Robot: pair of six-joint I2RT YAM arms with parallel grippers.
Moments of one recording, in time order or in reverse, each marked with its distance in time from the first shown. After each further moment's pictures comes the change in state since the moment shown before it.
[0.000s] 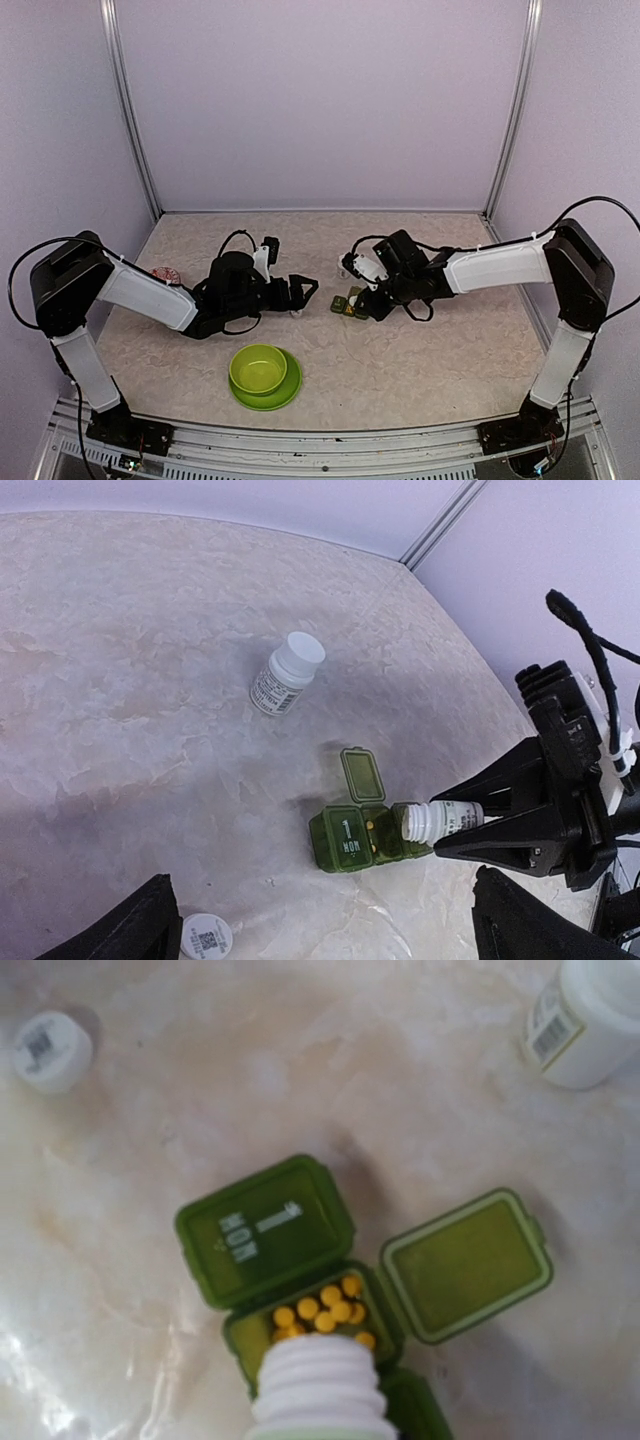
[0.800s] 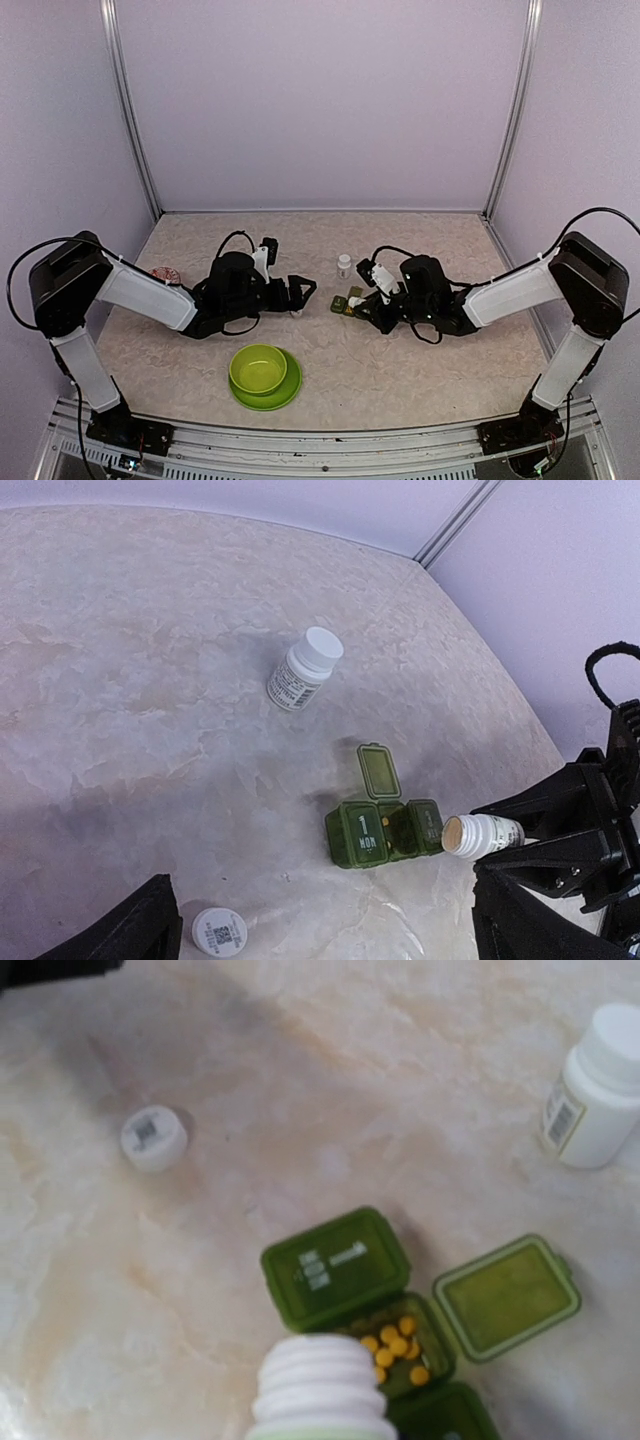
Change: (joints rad) left arm 0.000 -0.005 0.000 -0.027 -0.025 0.001; right arm 0.000 -0.104 -0.359 0.572 -0.079 0.039
